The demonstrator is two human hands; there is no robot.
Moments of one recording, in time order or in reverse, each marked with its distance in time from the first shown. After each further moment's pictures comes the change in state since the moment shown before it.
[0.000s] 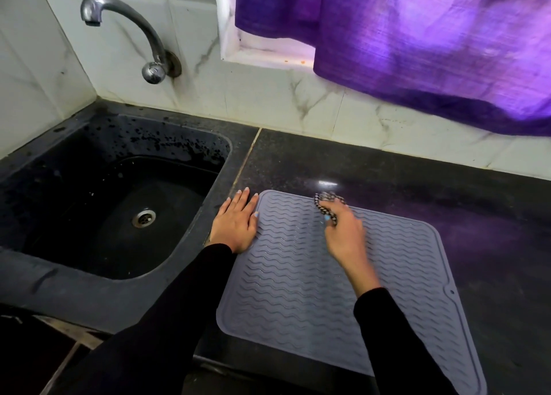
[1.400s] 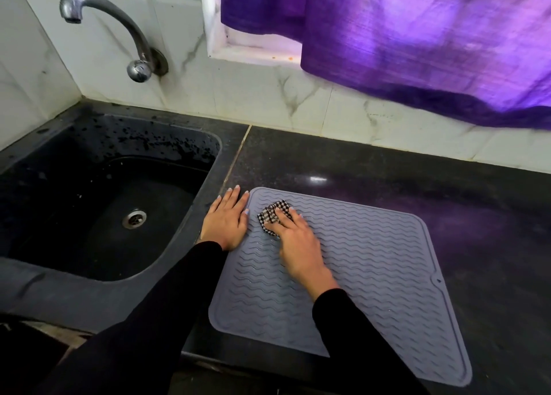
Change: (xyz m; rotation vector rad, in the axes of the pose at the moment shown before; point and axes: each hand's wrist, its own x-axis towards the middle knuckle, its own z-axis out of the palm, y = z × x) left_hand 0.000 -0.002 0.000 -0.002 -0.009 0.004; right_hand -0.024 -0.009 0.050 -0.361 -0.190 -0.450
